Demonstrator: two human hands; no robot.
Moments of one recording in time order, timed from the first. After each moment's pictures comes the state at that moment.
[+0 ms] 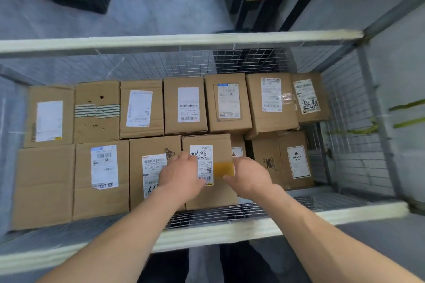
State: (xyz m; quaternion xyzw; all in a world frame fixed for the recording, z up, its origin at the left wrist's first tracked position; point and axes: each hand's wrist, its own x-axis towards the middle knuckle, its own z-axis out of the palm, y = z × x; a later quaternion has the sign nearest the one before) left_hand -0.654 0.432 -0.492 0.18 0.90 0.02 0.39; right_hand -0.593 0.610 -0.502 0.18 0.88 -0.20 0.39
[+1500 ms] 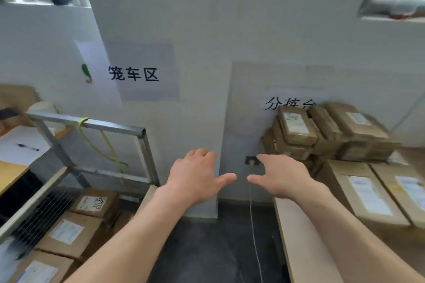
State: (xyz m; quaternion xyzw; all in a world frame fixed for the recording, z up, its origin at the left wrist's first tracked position) left_hand -0.245 0.638 -0.063 0.79 0.60 0.04 0.09; right_hand -0.026 0.634 -0.057 0.71 0.70 -0.08 0.02
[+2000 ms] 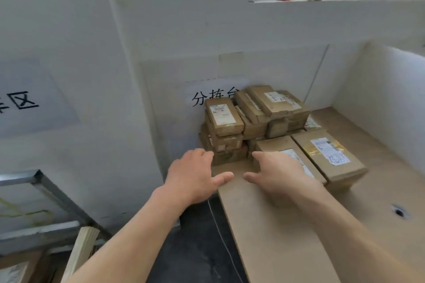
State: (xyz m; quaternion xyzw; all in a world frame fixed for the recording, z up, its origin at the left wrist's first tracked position) left_hand -0.073 0.675 -0.065 0.88 0.46 0.01 0.10; right_hand 0.127 0.598 -0.057 0.81 0.58 -0.10 -0.02
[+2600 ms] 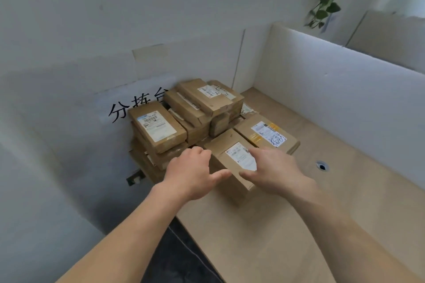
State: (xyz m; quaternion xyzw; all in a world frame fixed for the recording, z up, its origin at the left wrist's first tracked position) left_hand 0.054 0.751 -0.092 0.95 0.26 0.00 0.15; right_hand 0.193 0.600 -0.069 0.92 0.39 -0.05 0.00
